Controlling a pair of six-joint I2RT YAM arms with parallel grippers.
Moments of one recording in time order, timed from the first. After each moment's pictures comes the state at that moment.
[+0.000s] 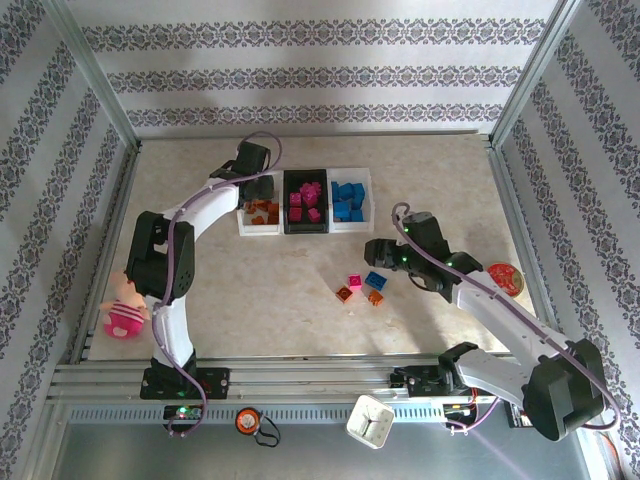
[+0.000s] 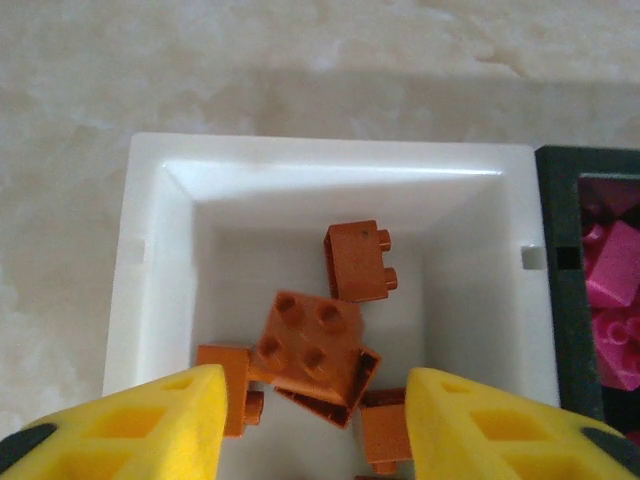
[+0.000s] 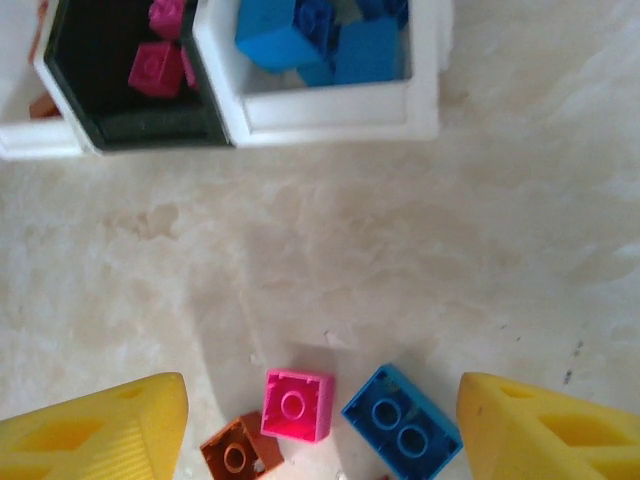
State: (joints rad) left arm -0.28 1.95 1.50 -0.46 -0.17 -0.34; right arm 0.45 1.08 0.70 -0.43 -0.13 0.47
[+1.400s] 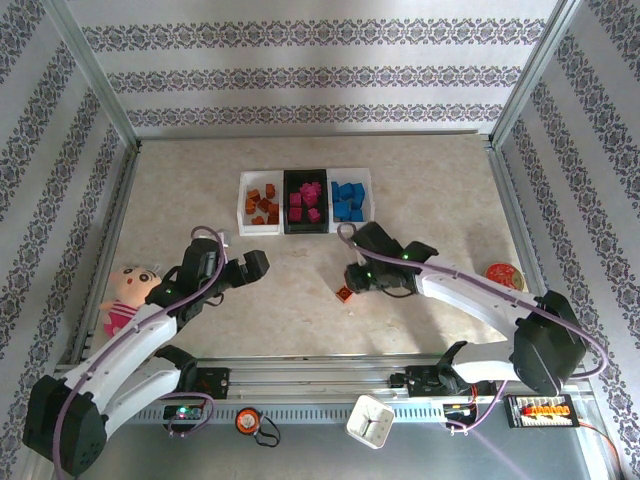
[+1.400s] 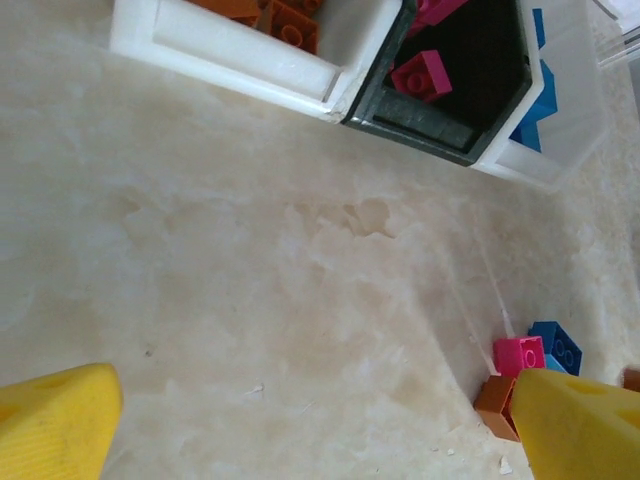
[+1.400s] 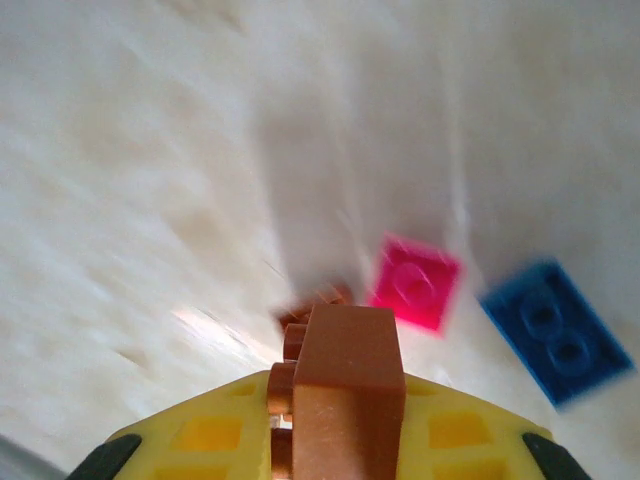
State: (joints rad) left arm -0.39 0.85 0.47 -0.29 0.12 -0.72; right arm 0.74 1.32 0.93 -0.66 -0.07 0.46
